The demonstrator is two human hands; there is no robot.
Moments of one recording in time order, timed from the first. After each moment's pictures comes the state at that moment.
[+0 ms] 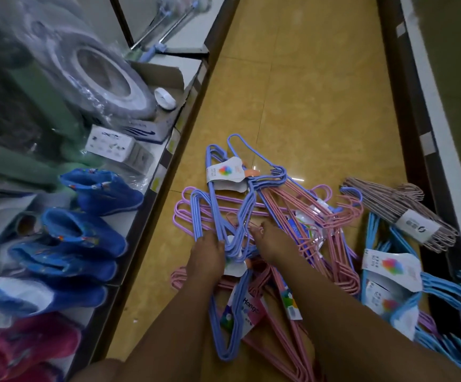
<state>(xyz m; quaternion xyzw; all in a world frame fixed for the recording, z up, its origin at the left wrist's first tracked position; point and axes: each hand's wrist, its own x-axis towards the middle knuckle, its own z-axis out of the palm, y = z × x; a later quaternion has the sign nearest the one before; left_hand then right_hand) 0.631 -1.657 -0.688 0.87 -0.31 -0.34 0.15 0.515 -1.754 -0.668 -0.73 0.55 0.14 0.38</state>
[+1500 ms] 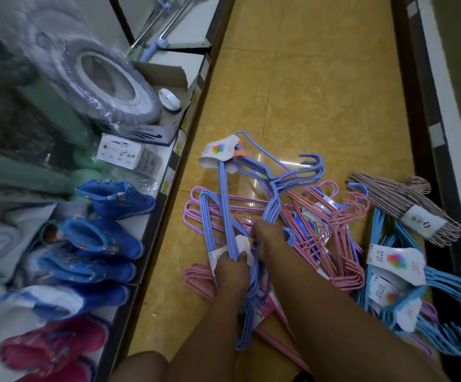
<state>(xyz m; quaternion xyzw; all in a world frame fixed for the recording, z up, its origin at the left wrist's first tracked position) 0.593 -1.657 -0.642 0.84 -0.05 -0.44 0.32 0.574 -1.757 -0.648 -0.27 0.73 -0.04 0.62</state>
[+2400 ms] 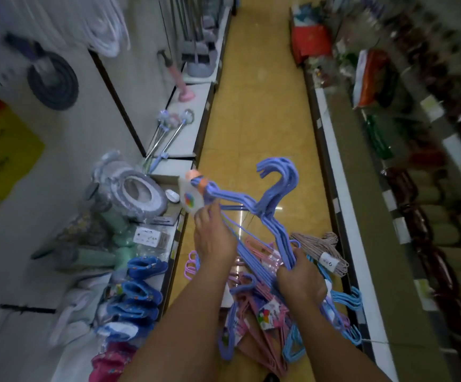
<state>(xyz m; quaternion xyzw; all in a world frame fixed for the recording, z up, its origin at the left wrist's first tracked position) 0.593 -1.710 -0.166 0.86 -0.40 -0.18 0.25 0.433 -1.710 -0.205 -0.61 0.74 -0.05 0.27</state>
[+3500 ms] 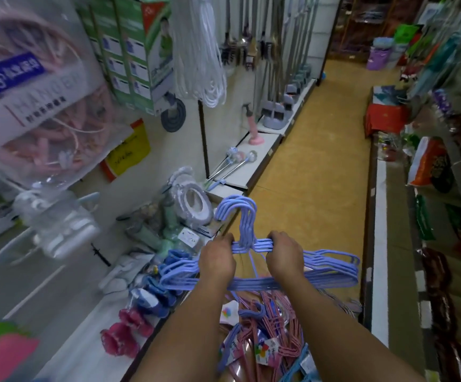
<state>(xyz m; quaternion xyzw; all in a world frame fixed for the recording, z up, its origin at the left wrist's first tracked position) 0.543 -1.608 -0.081 0.91 -0.36 -0.11 0.17 0.439 -1.709 -0.077 -0.88 0.44 -0.06 0.18</state>
